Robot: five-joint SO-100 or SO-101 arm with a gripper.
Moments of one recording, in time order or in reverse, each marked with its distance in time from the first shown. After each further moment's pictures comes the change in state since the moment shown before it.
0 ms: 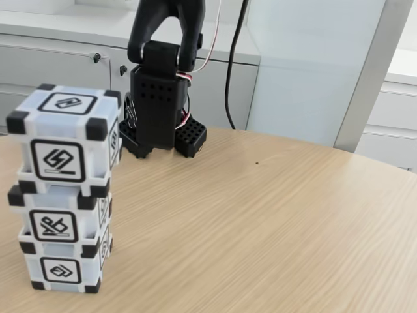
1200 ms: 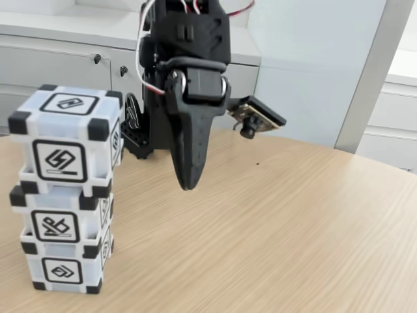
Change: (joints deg) arm -17.1 48.1 82.7 -33.8 -3.4
